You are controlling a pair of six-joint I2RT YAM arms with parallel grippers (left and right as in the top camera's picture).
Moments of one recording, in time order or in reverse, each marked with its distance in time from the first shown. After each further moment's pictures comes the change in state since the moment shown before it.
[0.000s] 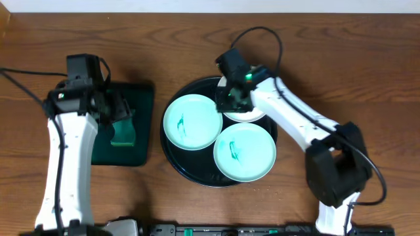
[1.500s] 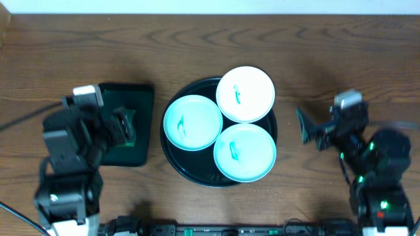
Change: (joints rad) left arm 0.000 -0.591 -0.263 0.291 0.161 0.156; right arm -0.564 -1.309 -0.879 0.565 -0.212 -0.705
